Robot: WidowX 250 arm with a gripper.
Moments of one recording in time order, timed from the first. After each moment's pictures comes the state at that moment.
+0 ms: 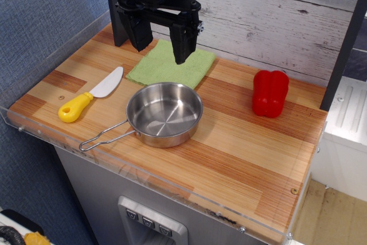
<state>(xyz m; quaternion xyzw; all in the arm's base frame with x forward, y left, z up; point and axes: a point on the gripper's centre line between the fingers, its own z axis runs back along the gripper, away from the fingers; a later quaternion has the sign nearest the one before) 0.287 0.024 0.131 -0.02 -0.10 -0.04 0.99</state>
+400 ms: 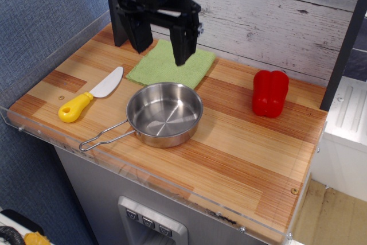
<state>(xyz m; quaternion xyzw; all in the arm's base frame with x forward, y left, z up) 0.287 0.024 0.124 -0.03 -0.08 -0.04 1.00</state>
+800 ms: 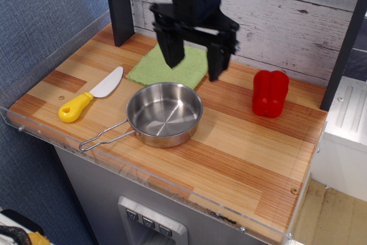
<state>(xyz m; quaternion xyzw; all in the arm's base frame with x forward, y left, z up) 0.302 -0.017 0.105 -0.03 -0.07 -0.05 1.00</state>
